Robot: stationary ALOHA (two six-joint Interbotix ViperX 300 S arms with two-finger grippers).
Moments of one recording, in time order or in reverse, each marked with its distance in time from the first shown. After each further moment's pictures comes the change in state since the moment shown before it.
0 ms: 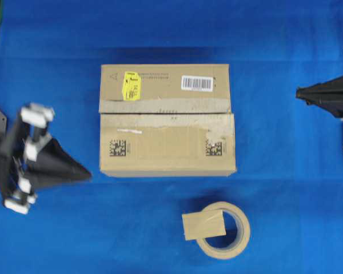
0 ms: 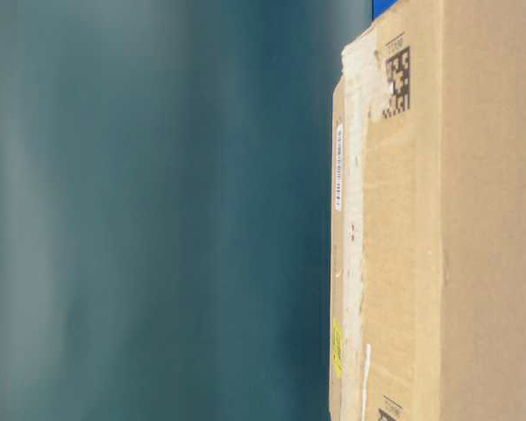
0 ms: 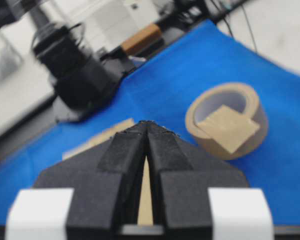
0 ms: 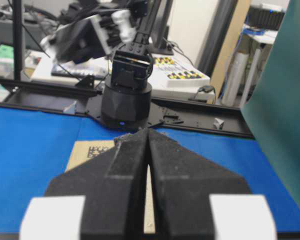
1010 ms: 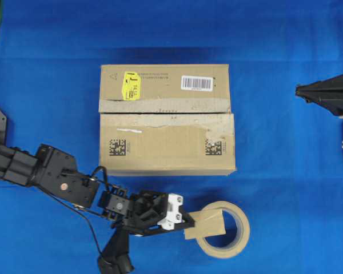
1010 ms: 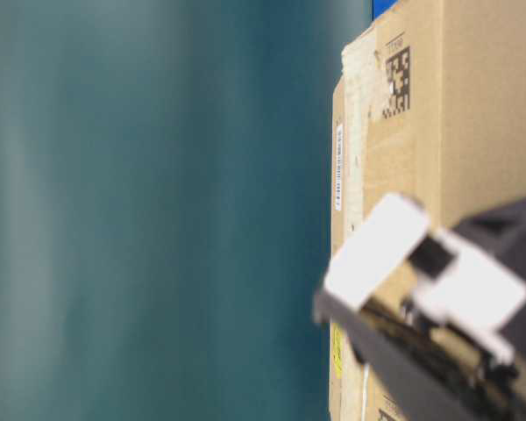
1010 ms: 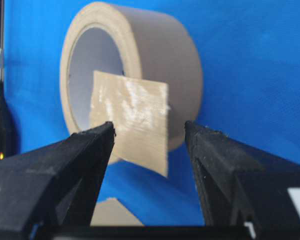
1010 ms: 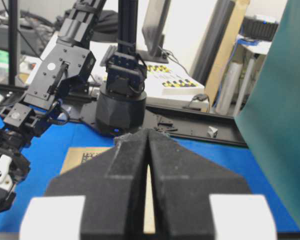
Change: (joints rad) left arm -0.014 0.885 -0.560 -0.009 0.132 0.592; right arm -0.006 0.011 0.000 -0.018 -0.029 -0.015
